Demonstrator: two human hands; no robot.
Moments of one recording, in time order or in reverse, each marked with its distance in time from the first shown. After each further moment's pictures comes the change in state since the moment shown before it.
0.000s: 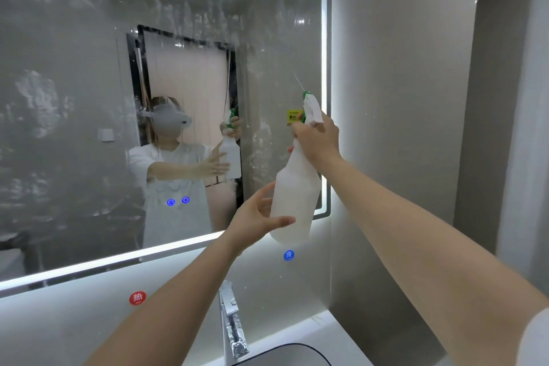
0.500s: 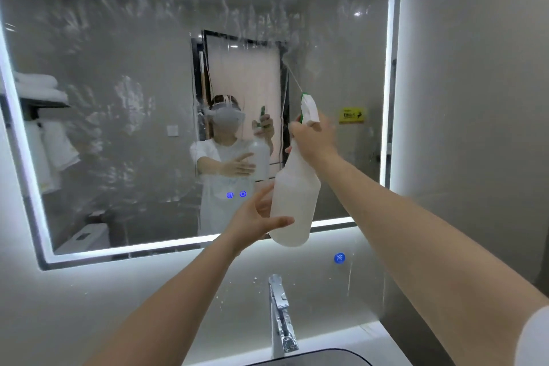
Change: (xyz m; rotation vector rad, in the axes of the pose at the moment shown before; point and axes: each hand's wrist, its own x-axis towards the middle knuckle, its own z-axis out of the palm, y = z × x) left_hand -0.041 -0.014 -0.082 0.012 0.178 -0.092; right_hand -0.013 -0.015 0.096 0.048 -0.175 -0.056
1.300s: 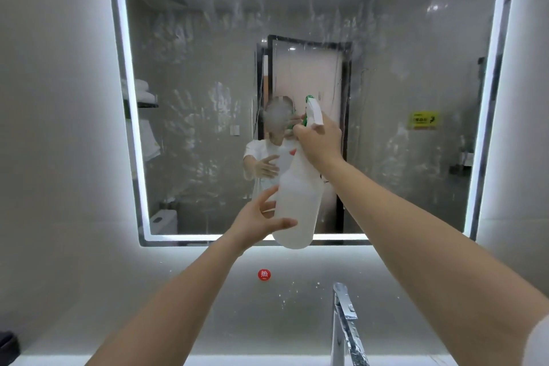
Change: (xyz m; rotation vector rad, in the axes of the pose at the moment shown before) left_hand -0.044 -0.020 -0.128 0.140 0.182 -0.066; right_hand -0.017 -0.036 0.132 -0.024 -0.149 -0.064
